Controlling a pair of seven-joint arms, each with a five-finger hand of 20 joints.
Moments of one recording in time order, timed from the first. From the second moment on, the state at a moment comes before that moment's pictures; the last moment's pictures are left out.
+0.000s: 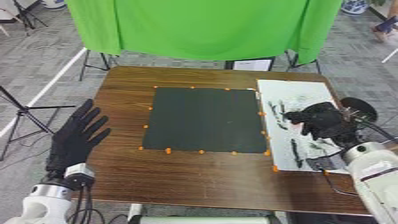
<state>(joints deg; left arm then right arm) 128.3 -57.1 -99.4 -119.8 34.6 2.3 14.7 -116.5 -50.1 101.2 -126.3 -93.1 -5.1 22.2</state>
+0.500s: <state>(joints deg) 127.7 -56.4 -99.3 -119.6 34.6 2.3 14.6 -121.4 -46.9 102.0 -130.8 -125.2 -19.8 36.0</state>
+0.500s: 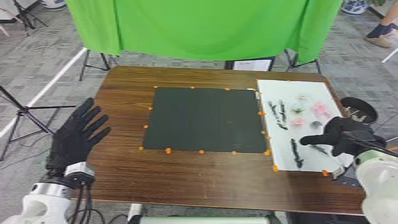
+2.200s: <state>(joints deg) 126.5 -55.9 -98.5 -118.9 34.4 1.5 13.4 -112.2 -47.8 82.3 -122.8 -130.3 -18.3 42.3</state>
